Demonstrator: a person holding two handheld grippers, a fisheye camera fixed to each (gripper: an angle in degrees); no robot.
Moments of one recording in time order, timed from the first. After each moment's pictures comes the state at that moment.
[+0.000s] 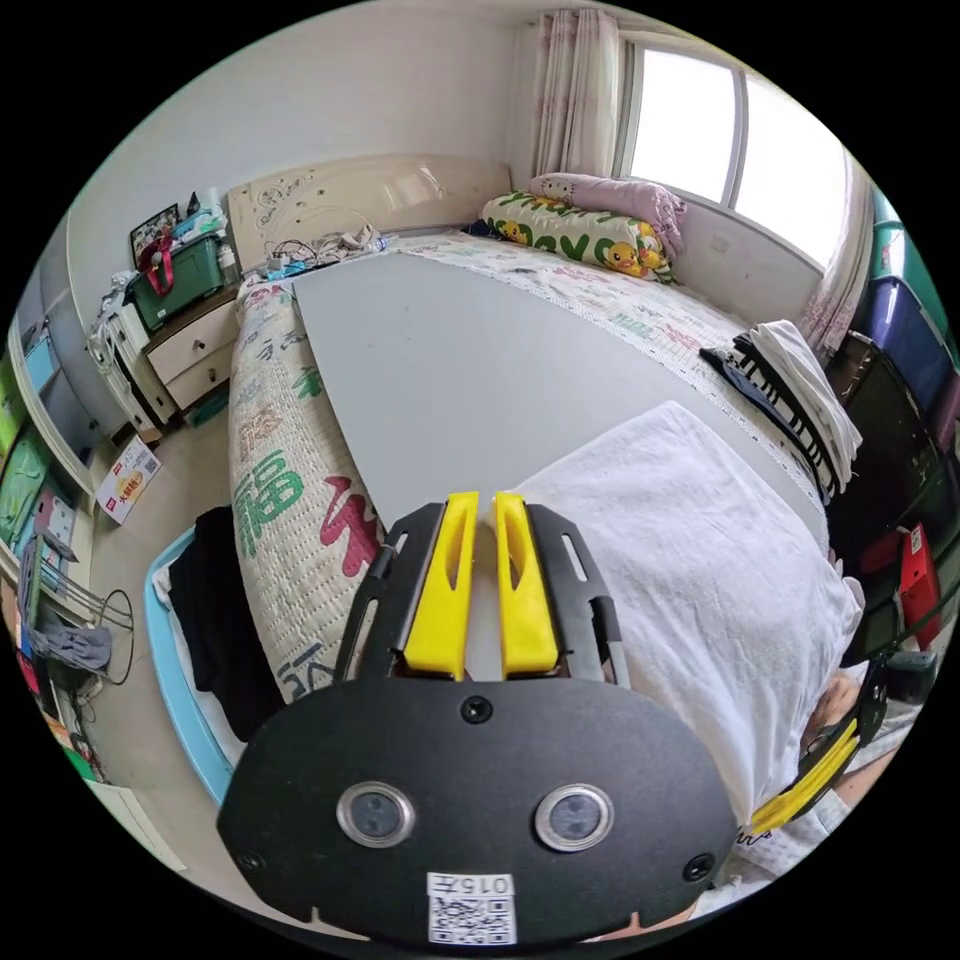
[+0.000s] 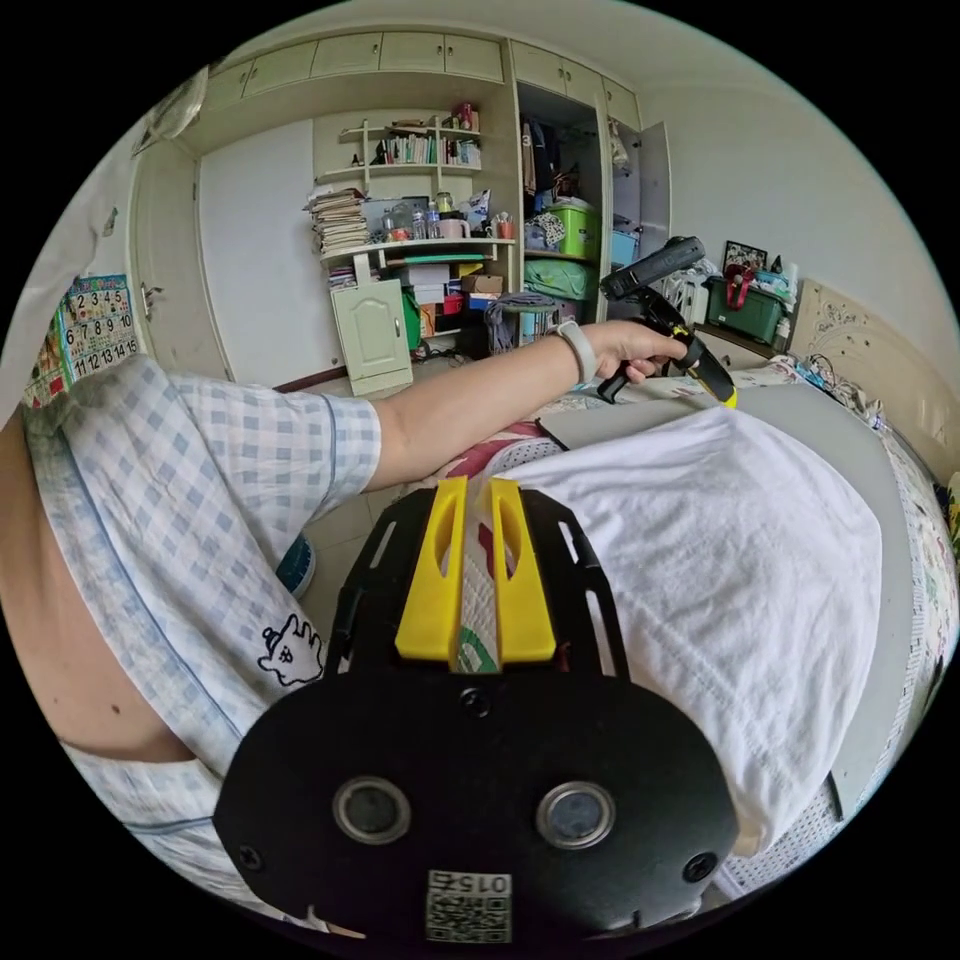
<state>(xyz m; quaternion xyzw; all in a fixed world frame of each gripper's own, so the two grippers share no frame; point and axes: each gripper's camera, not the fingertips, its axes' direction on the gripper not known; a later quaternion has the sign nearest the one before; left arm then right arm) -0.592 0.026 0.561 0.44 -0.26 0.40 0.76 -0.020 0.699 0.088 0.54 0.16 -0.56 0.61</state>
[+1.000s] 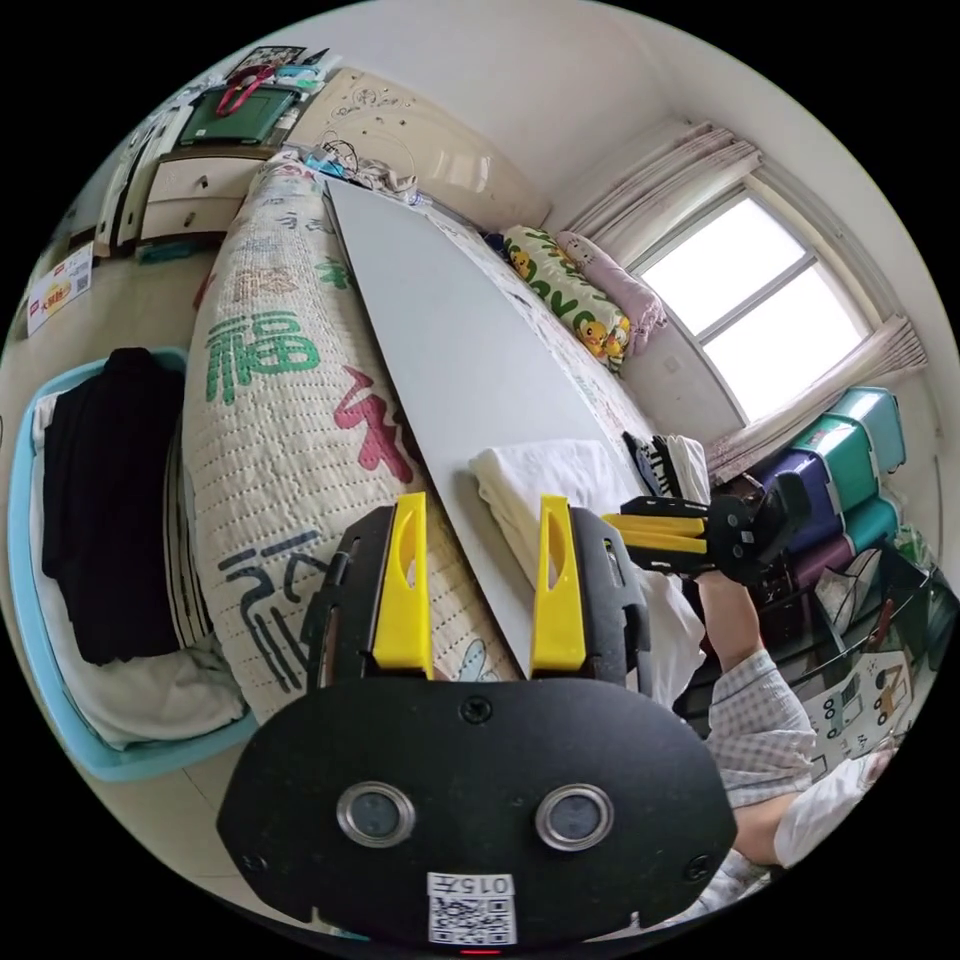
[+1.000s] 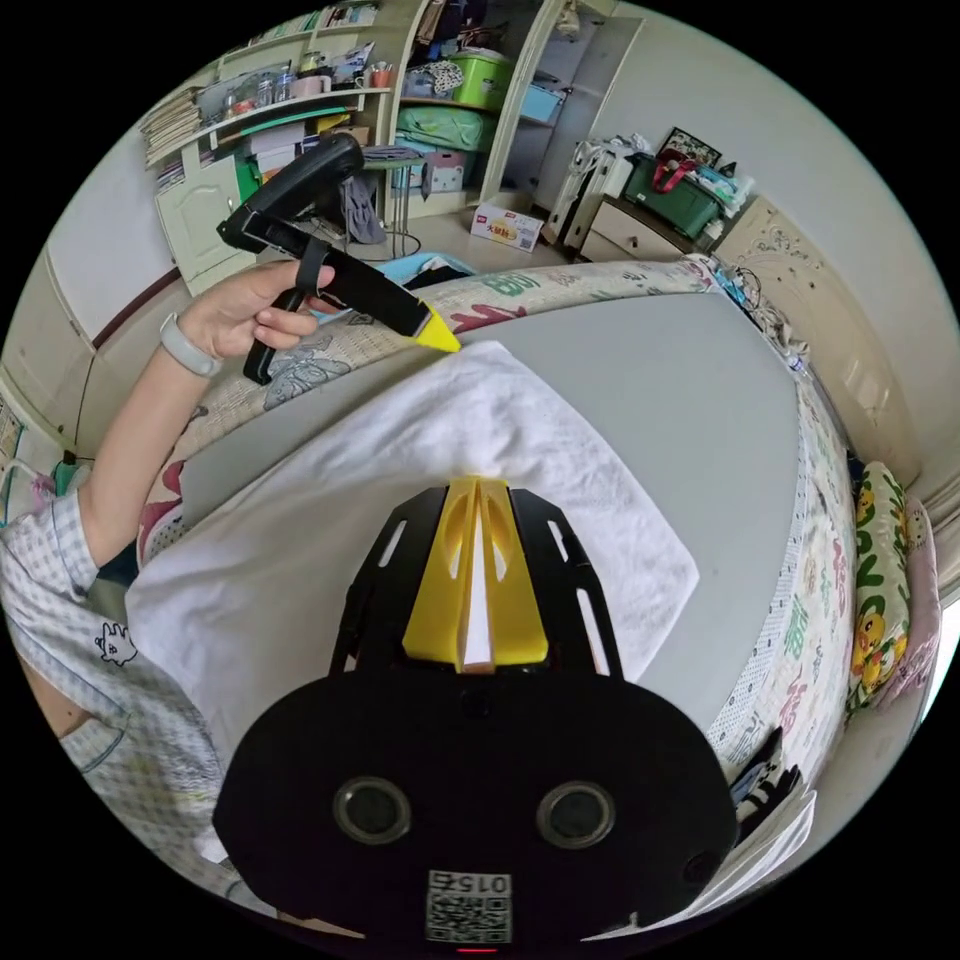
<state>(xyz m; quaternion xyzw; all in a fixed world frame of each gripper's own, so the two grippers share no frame) -0.831 -0.054 0.599 0.38 0.01 0.36 0.85 -0.157 0.650 -0.163 0.46 0.37 -0.39 0.70</state>
